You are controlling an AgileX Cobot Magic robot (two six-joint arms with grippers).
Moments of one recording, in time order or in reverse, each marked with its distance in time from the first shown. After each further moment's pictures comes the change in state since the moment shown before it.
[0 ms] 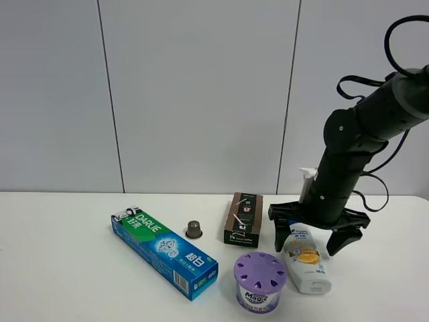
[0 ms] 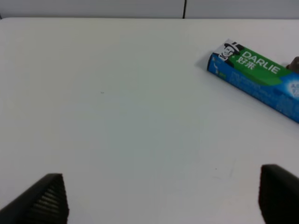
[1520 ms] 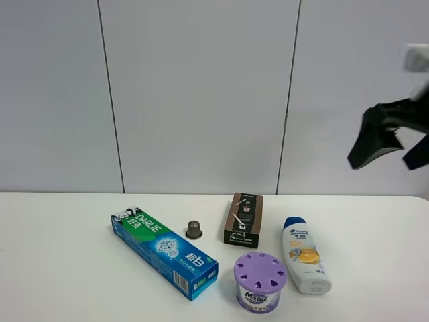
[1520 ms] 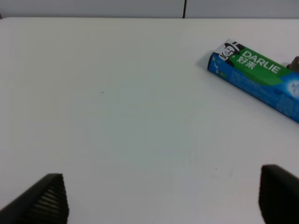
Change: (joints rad) left arm 0.000 0.000 0.000 0.000 0.000 0.000; right arm -0.173 -0.679 0.263 0.182 0.078 -0.483
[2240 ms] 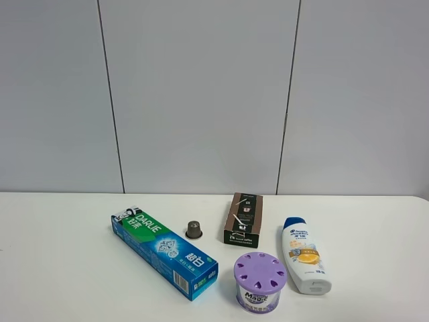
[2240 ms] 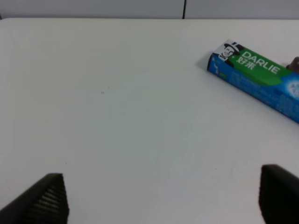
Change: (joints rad) left arm 0.000 0.000 0.000 0.000 0.000 0.000; right arm -0.153 -0.925 0.424 -0.329 0.261 0.192
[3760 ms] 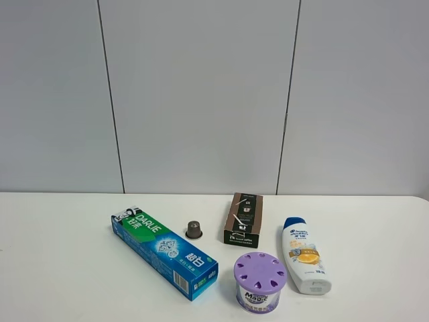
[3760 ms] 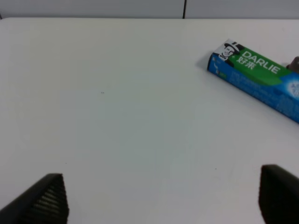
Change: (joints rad) left arm 0.000 0.000 0.000 0.000 0.000 0.000; right arm 0.000 -0.464 0.081 -0.087 0.135 0.265
